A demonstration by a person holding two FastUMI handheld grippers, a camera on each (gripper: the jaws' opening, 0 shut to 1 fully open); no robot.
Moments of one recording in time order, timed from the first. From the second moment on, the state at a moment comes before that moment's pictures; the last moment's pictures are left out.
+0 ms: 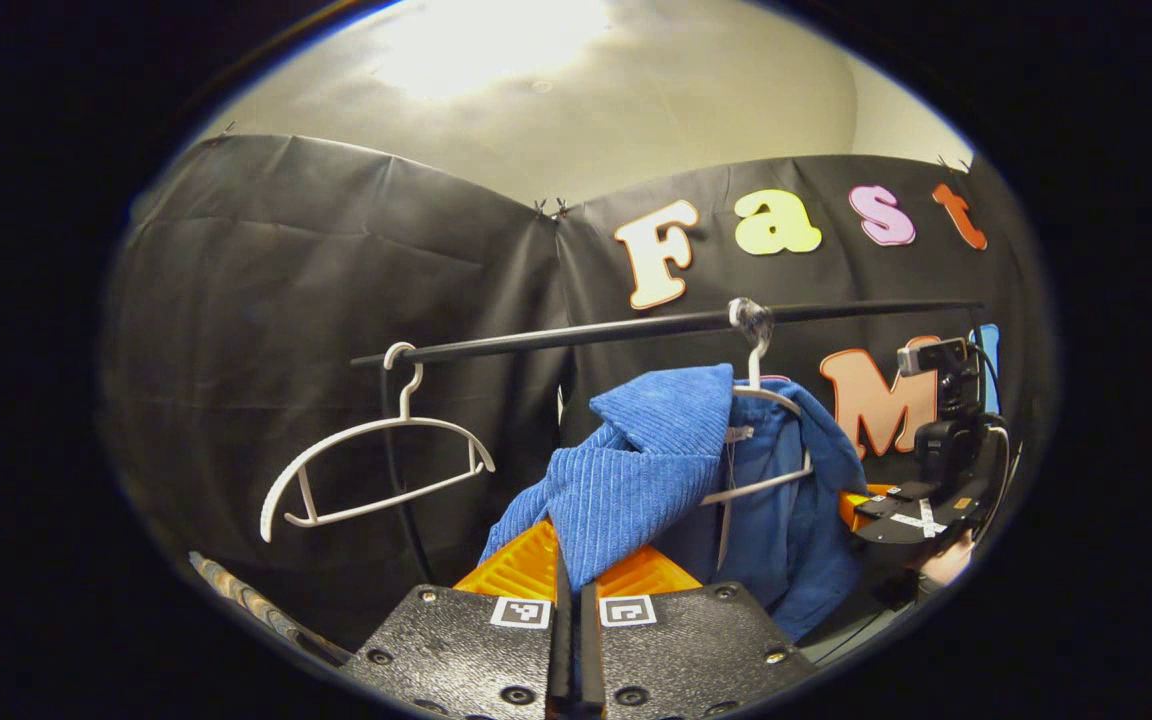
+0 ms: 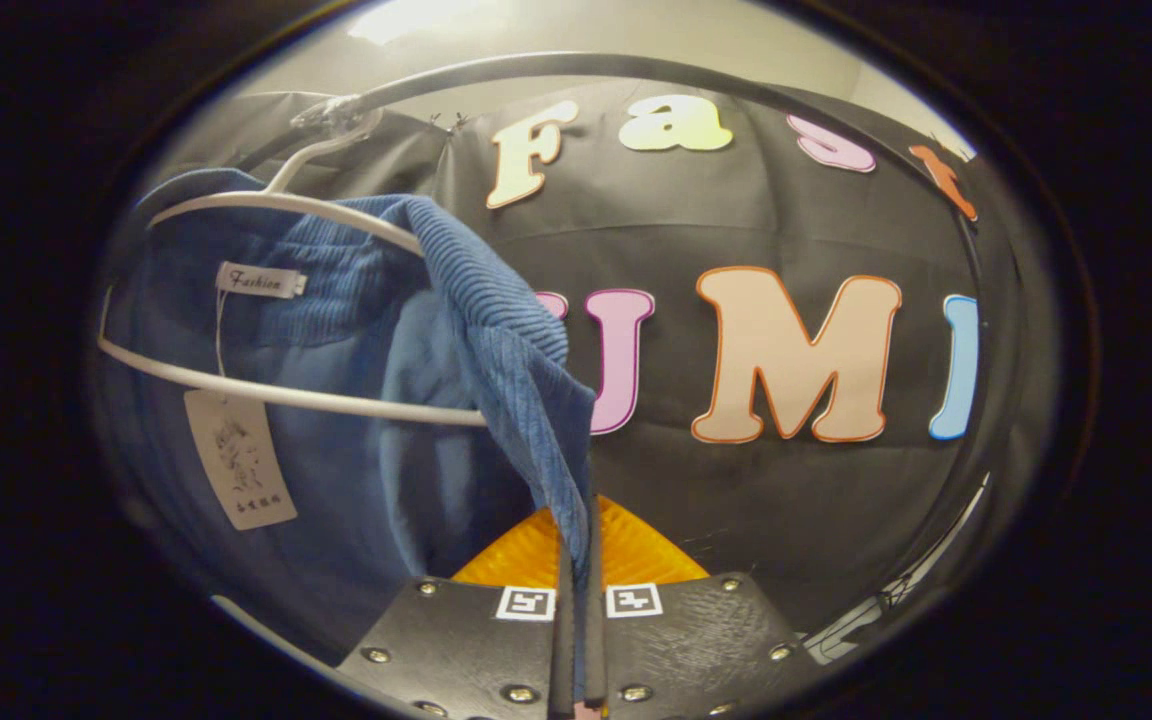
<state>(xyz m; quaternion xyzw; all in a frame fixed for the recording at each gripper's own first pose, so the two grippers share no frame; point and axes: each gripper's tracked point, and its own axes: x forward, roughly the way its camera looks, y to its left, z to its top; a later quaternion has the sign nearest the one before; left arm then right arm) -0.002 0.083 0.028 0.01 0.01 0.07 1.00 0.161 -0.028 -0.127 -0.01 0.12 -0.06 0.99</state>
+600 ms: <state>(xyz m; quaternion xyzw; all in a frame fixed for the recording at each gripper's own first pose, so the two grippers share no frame) -0.011 0.085 0.056 -0.01 0.00 0.02 1.00 0.203 -0.068 -0.092 -0.01 0.06 -0.09 0.99</state>
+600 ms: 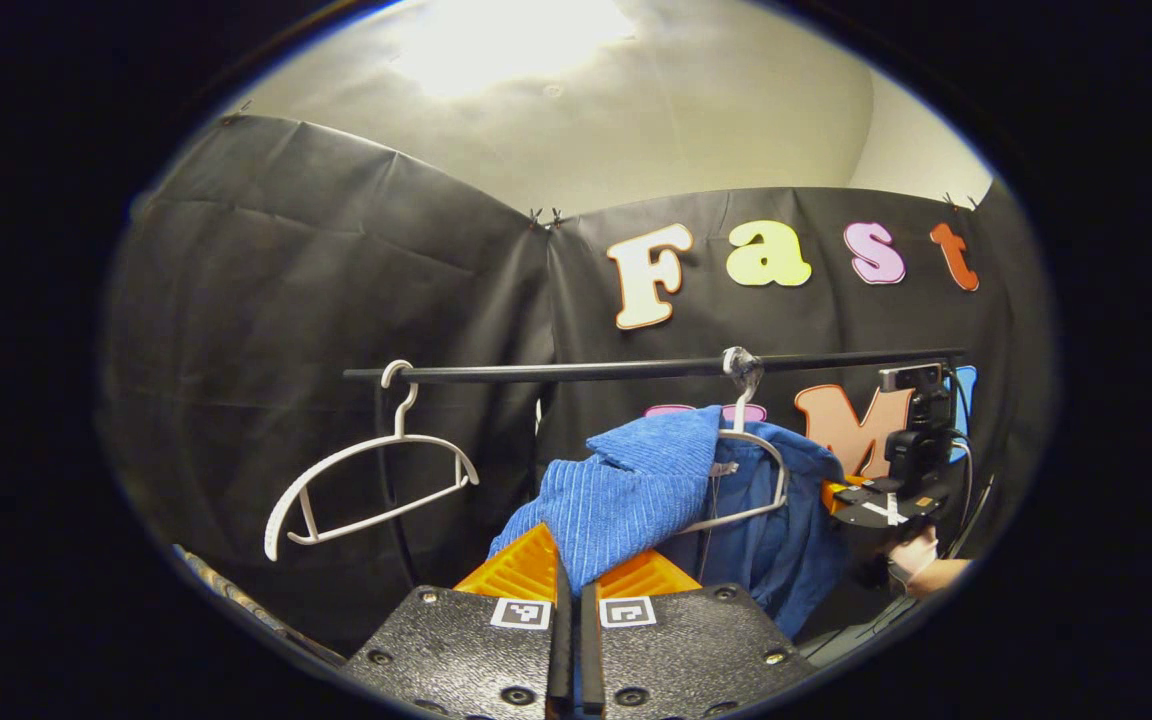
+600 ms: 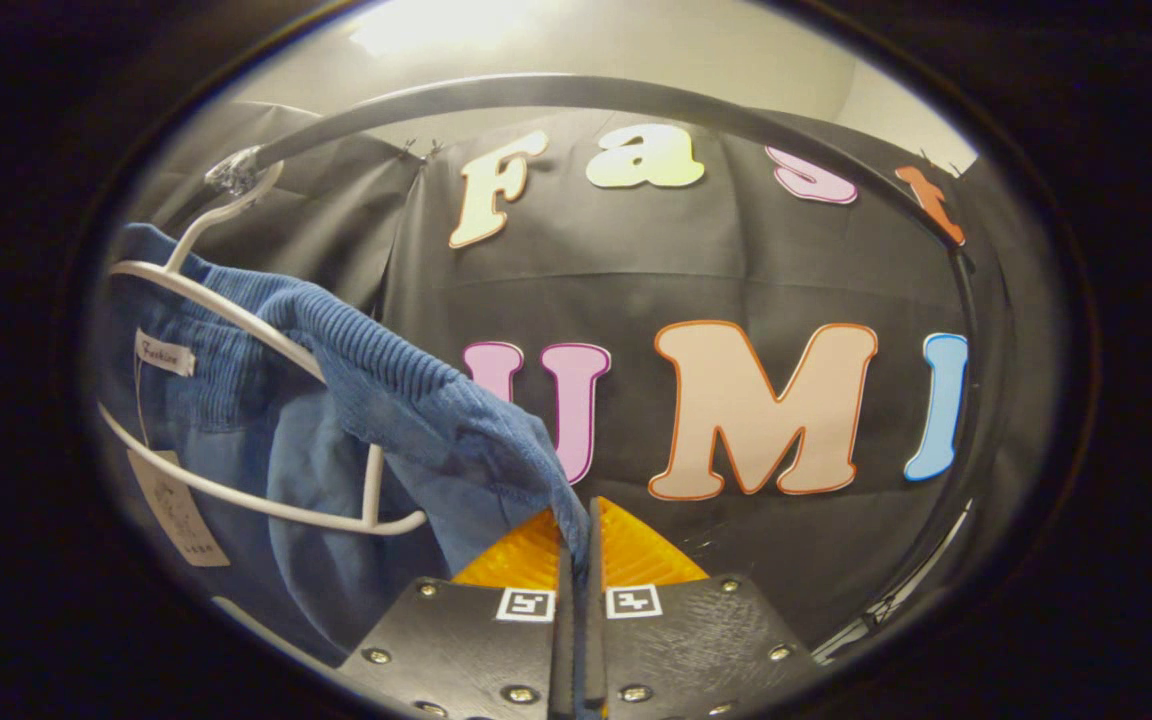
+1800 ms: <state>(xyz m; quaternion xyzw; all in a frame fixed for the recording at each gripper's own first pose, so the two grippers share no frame) 0.005 0.152 0.092 -0.02 -0.02 0.03 1.00 0.260 -0.070 -0.082 0.00 0.03 -0.08 1.00</state>
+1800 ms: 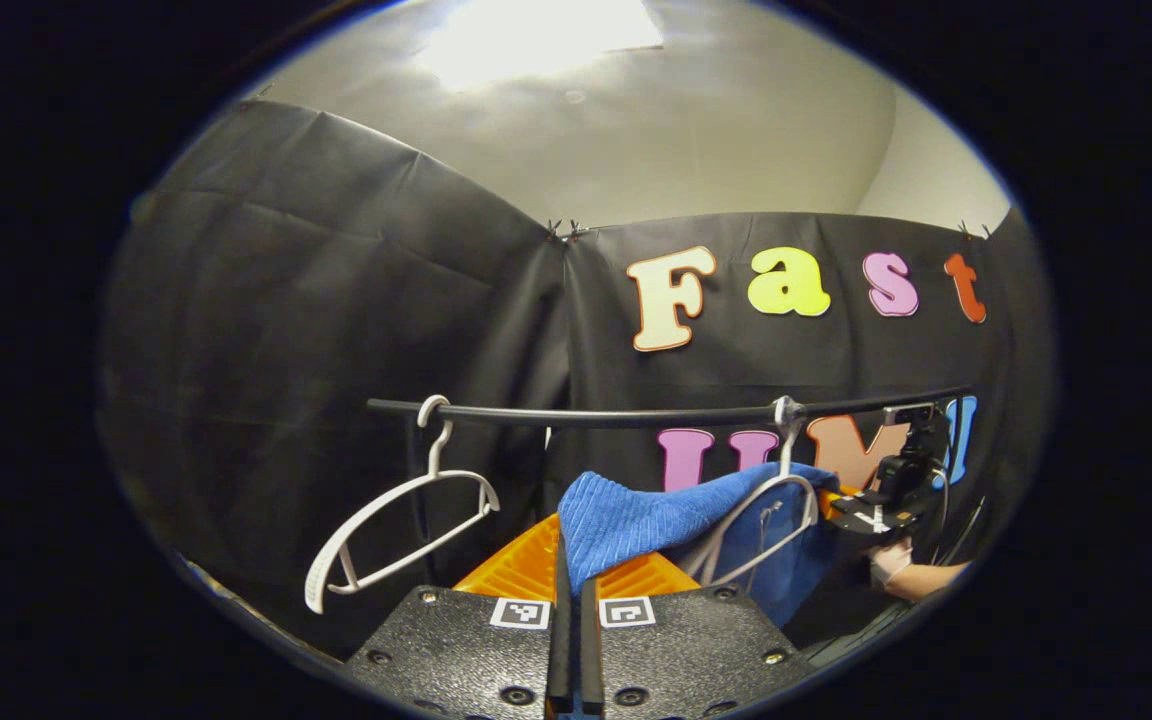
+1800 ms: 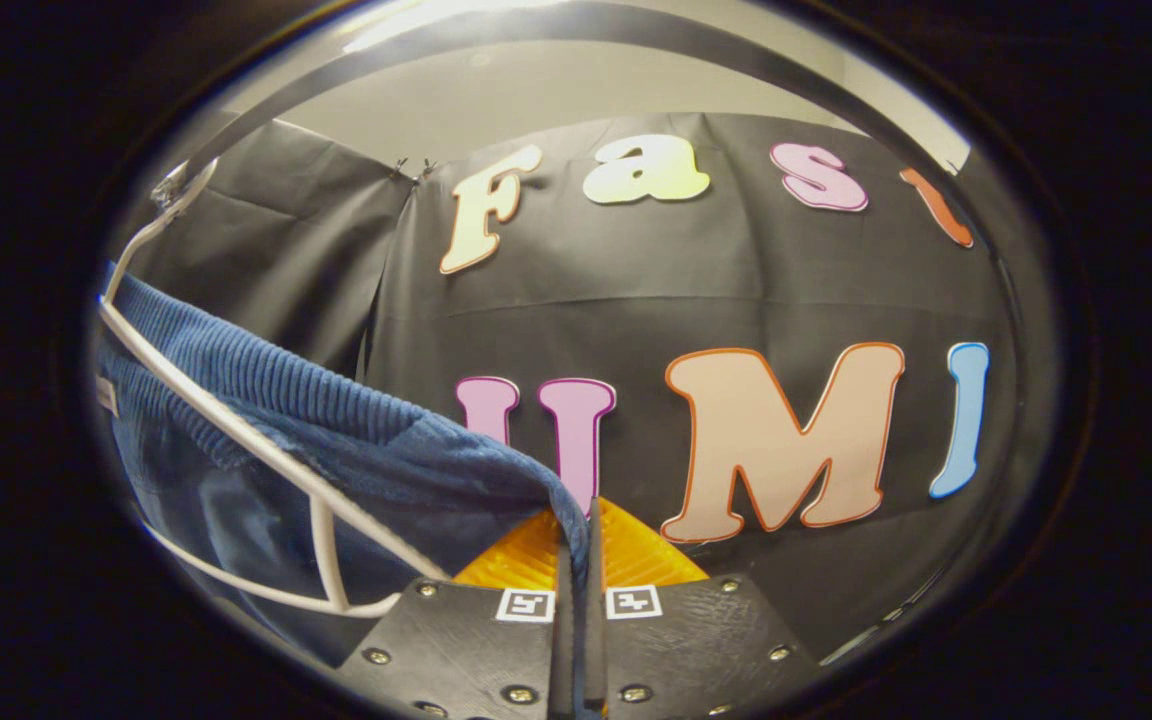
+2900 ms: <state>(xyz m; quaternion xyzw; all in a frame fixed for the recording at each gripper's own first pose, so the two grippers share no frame) 0.006 0.142 -0.086 0.00 0.13 0.03 0.99 0.194 -0.072 -0.178 -0.01 0.13 -0.09 0.99</state>
